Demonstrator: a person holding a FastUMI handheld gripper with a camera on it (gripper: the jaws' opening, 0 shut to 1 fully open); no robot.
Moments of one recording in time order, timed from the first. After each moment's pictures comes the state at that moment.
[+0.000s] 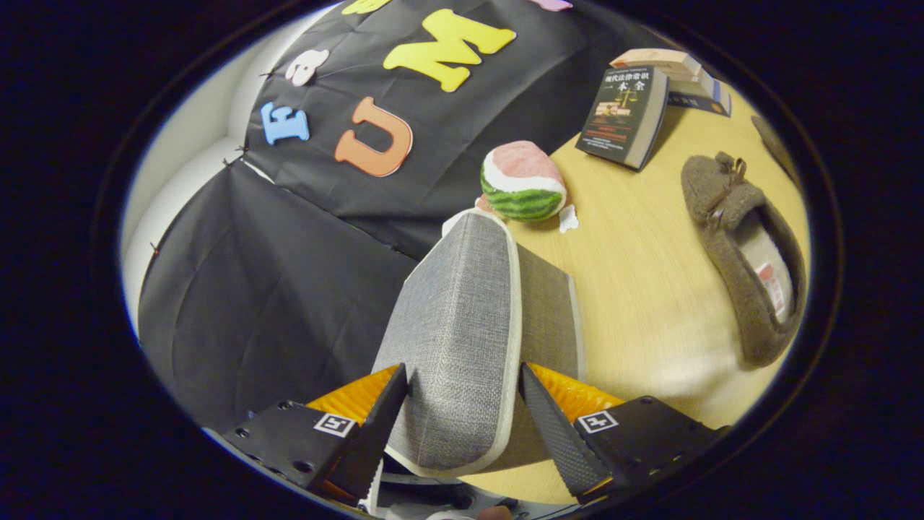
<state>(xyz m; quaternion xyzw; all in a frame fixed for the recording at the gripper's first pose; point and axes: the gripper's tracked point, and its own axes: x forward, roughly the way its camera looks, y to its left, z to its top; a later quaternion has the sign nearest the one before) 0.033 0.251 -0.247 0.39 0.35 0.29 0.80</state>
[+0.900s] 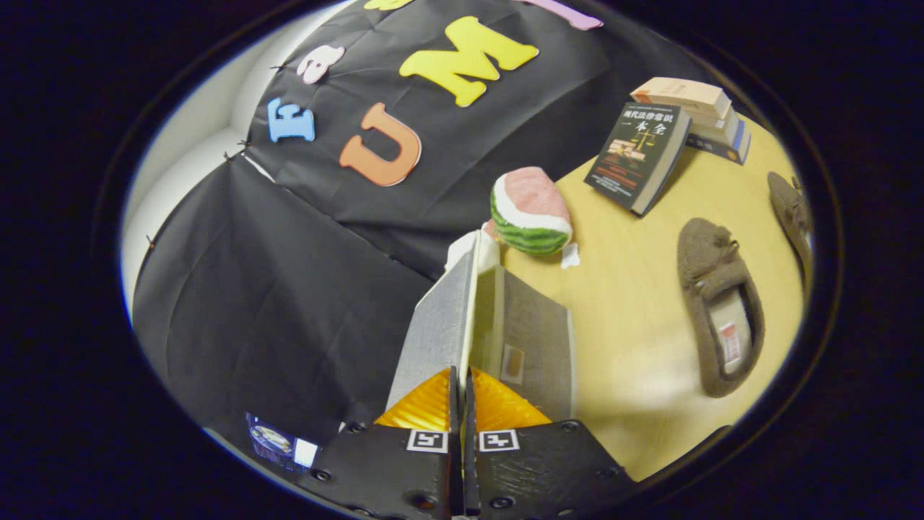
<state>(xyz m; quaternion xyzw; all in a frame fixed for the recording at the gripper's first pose) 0.043 0.236 -0.185 0.34 0.35 0.28 0.83</state>
